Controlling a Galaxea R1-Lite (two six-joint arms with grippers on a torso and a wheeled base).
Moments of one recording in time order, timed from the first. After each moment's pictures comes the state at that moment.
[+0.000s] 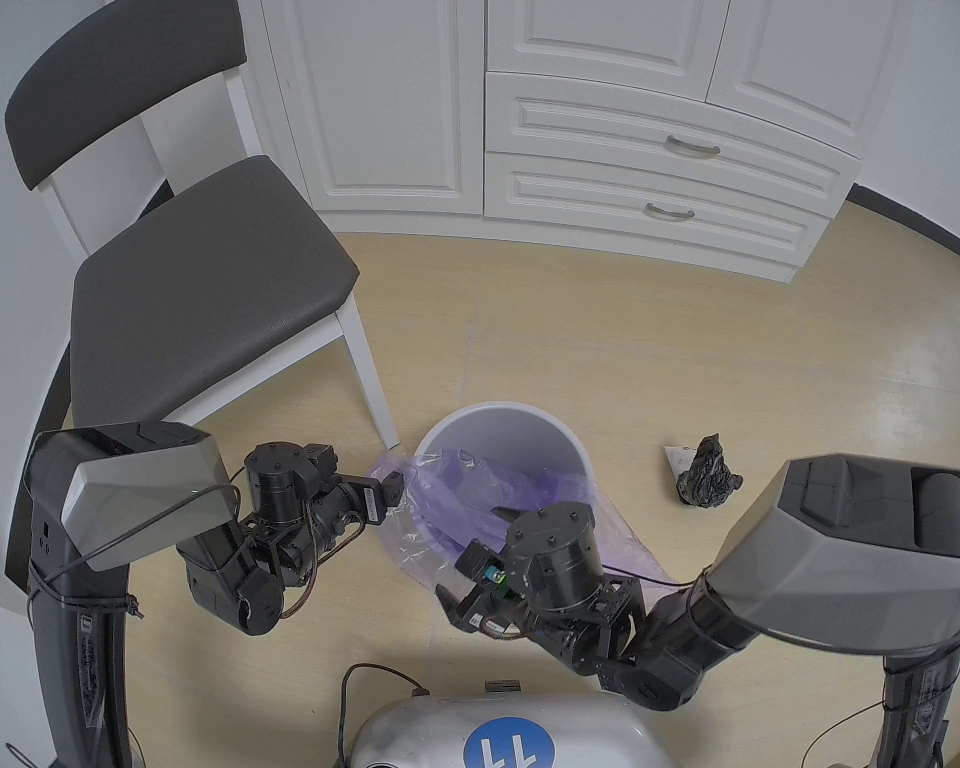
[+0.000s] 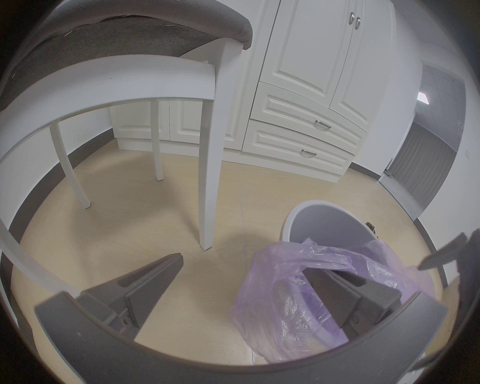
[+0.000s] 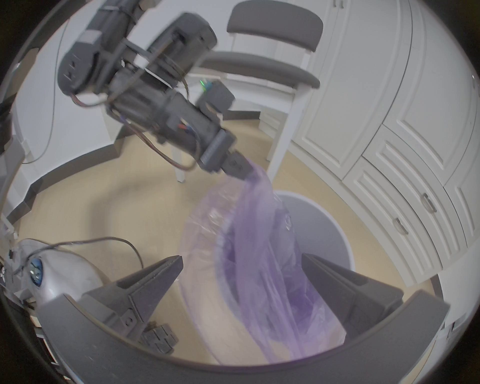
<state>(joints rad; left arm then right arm) -0.35 2.36 -0.79 -1.39 0.05 -0.12 0.87 2.27 -0.96 -0.94 -0.31 -0.50</state>
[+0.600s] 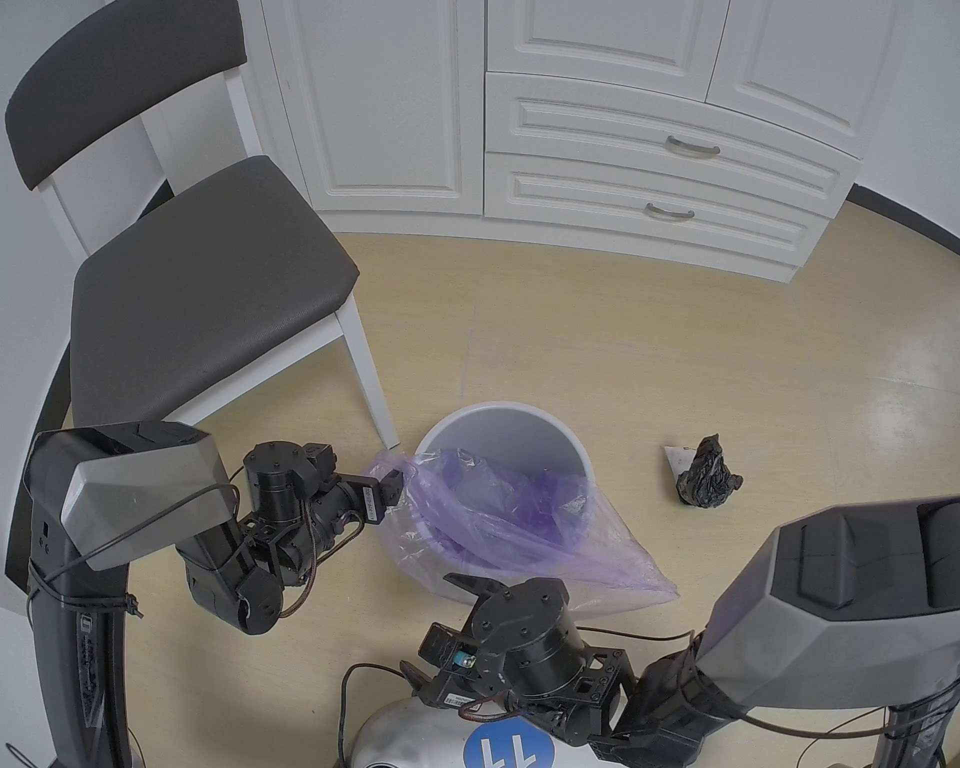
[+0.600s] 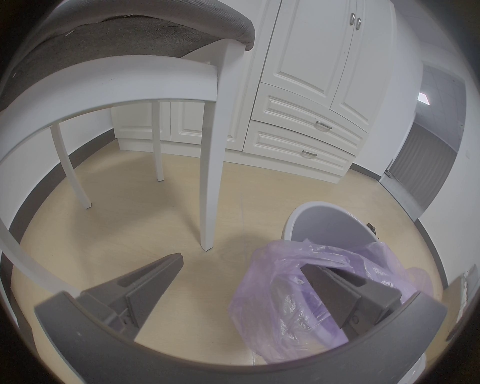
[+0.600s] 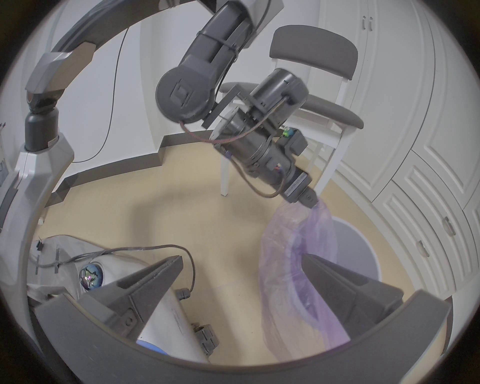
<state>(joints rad) -0.34 2.36 -0.79 -1.39 0.05 -0.12 1.02 2.25 -0.84 -1.00 -0.27 -0.50</state>
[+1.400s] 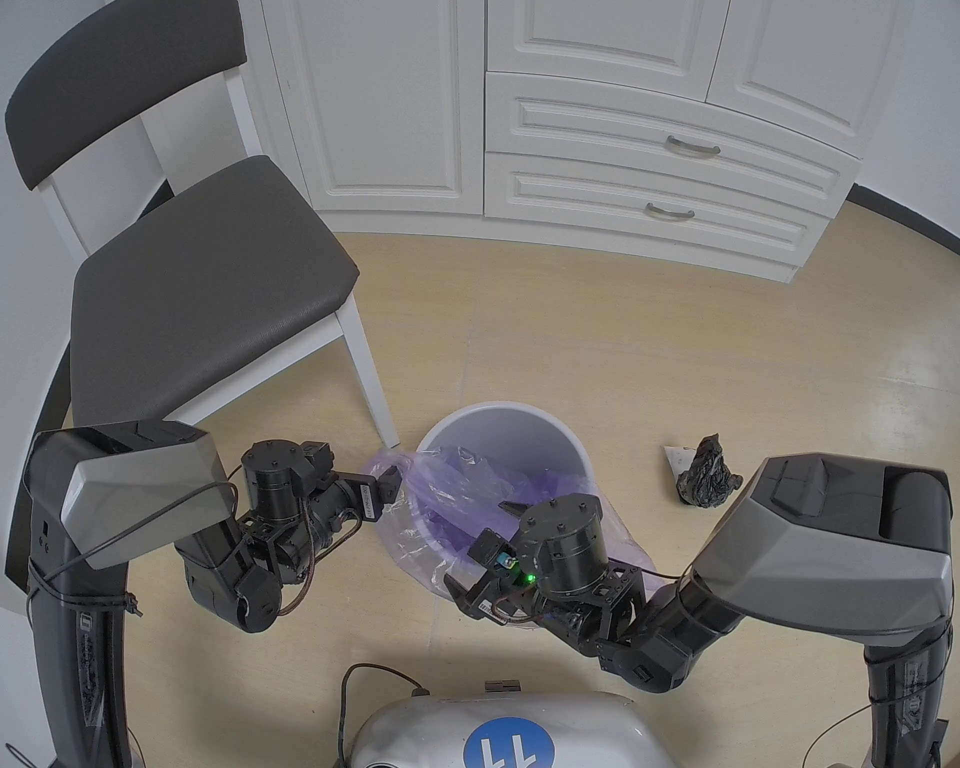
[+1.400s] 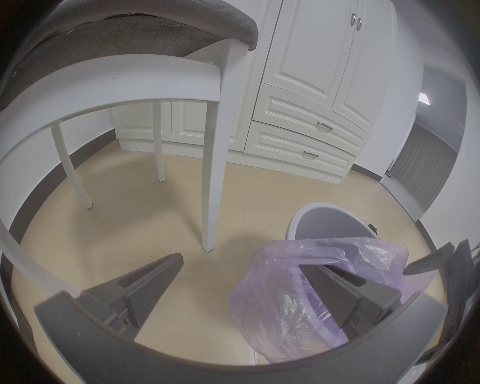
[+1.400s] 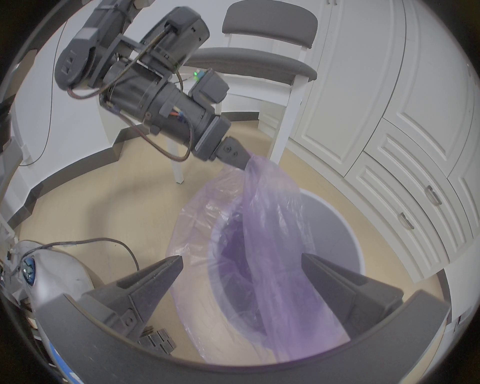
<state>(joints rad) -0.34 2.36 -0.80 -1.39 0.05 -0.12 0.81 2.33 -0.99 -0.99 -0.26 -0.49</state>
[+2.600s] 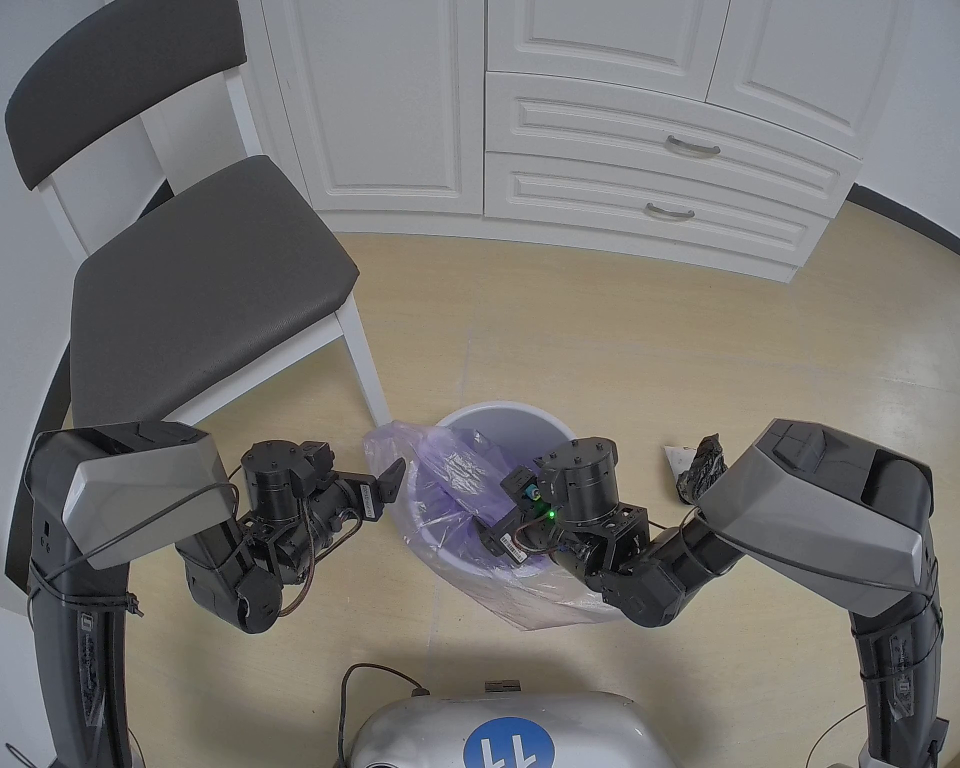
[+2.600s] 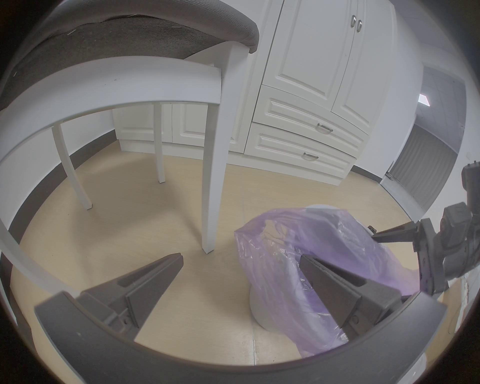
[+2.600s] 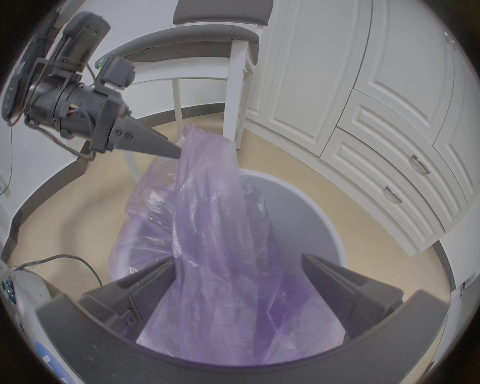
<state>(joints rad) -0.34 2.37 -0.80 -1.40 0.05 -0.12 0.68 2.40 -1.19 -0.87 -0.26 -0.41</state>
